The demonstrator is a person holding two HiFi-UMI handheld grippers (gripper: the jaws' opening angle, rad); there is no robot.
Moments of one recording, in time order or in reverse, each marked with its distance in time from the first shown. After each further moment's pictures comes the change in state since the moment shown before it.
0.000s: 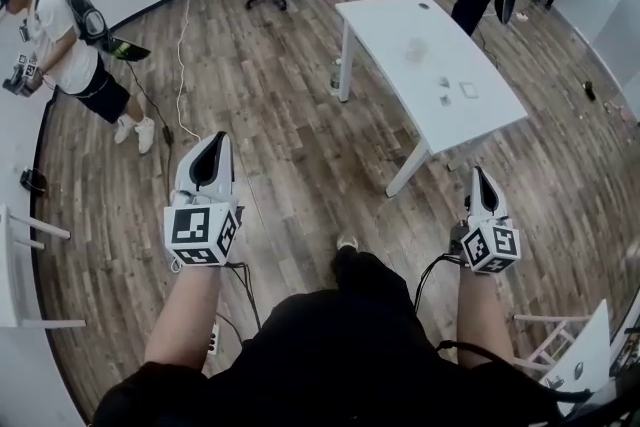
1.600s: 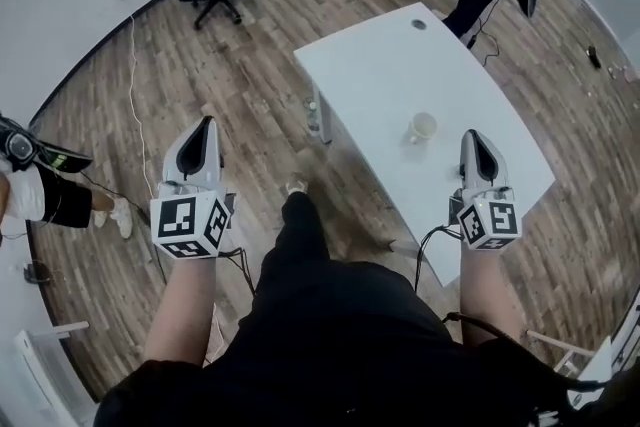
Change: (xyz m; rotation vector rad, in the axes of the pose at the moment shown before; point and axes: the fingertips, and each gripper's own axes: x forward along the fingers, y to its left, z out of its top) left arm 0.471 0.048 -0.001 -0.008 0.052 -0.138; right arm 0.404 -0.112 0.022 -0.073 -0.043 -0.062
